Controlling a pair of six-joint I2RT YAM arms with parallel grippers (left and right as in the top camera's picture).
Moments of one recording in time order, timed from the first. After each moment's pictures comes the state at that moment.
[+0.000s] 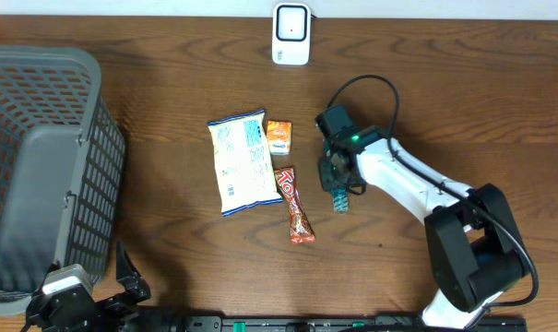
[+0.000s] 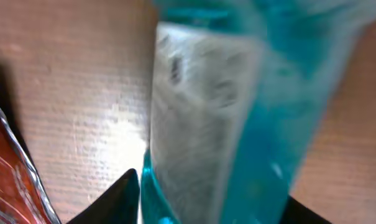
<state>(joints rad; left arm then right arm) -0.07 0.00 0.81 -1.09 -0.37 -0.14 0.51 1.85 1.17 -0.75 0.07 0.35</state>
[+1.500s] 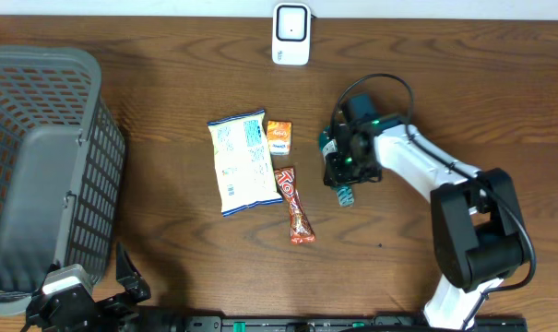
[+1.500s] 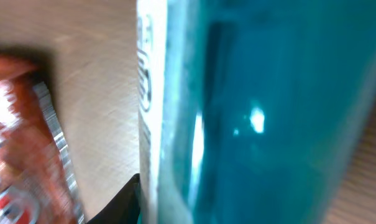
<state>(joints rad) -0.07 0.00 0.81 -1.09 -0.37 -0.14 0.36 1.92 1.21 -0.76 -0.29 0.11</state>
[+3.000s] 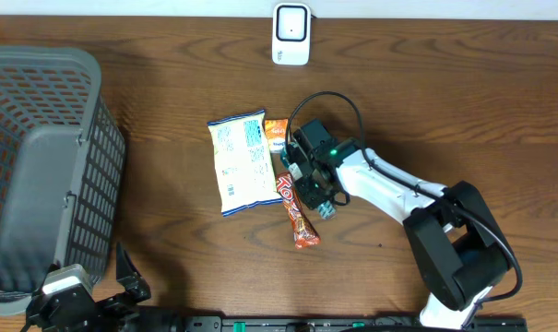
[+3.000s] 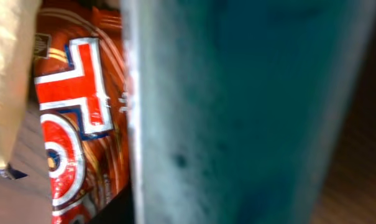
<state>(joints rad) -0.07 0.00 0.81 -1.09 -0.37 -0.14 0.61 1.90 1.13 -0.65 -0.10 0.02</state>
